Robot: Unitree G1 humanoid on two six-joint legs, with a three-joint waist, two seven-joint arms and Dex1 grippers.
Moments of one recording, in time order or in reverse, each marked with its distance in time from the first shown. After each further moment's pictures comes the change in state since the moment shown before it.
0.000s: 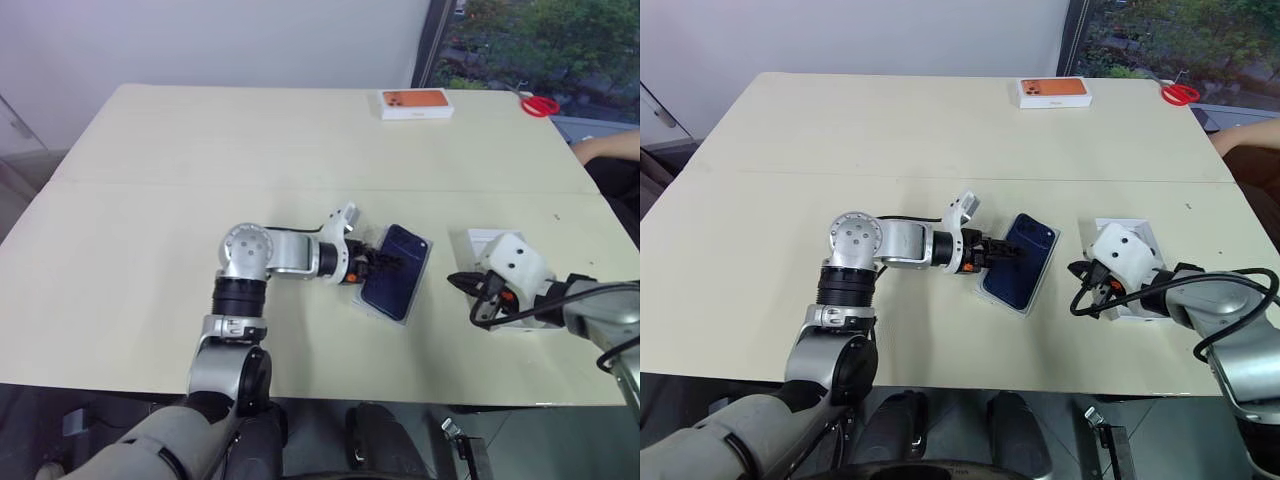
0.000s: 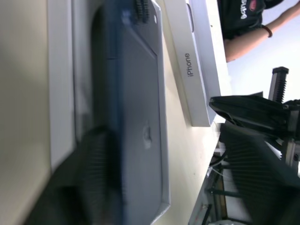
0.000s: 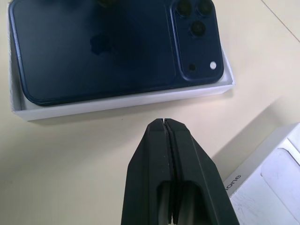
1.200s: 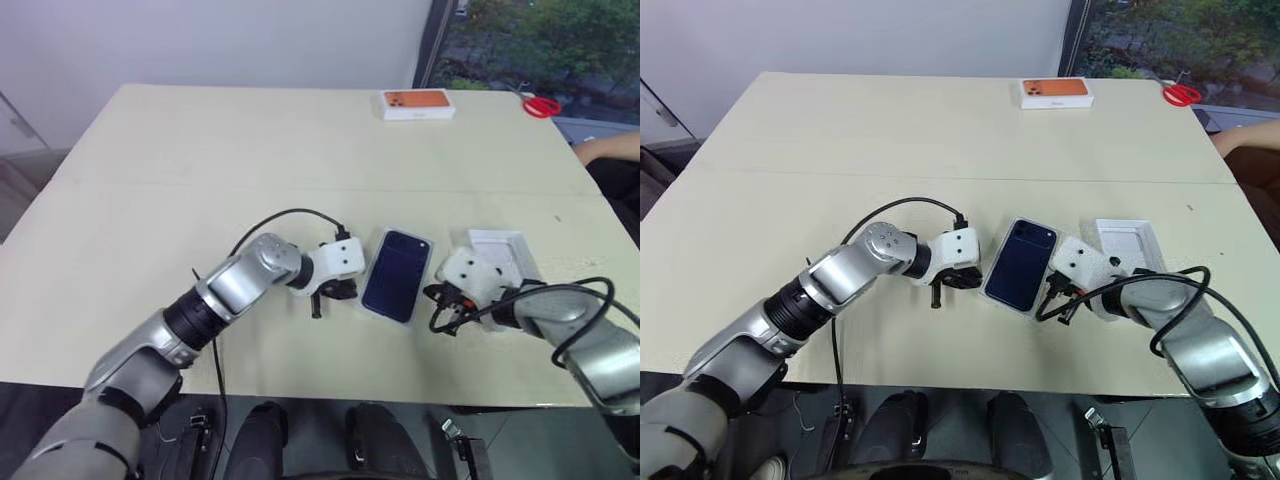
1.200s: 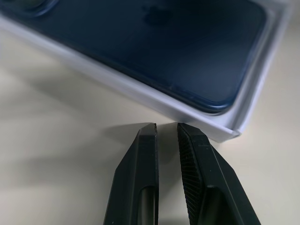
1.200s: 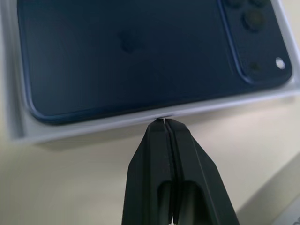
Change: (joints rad) left arm 0.060 0.519 -0.895 -0.260 0.793 -0.885 -0.938; right arm -0.114 0.016 0.288 0.025 -0.080 0.063 -0.113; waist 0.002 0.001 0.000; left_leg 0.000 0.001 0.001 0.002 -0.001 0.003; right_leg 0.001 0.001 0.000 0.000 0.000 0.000
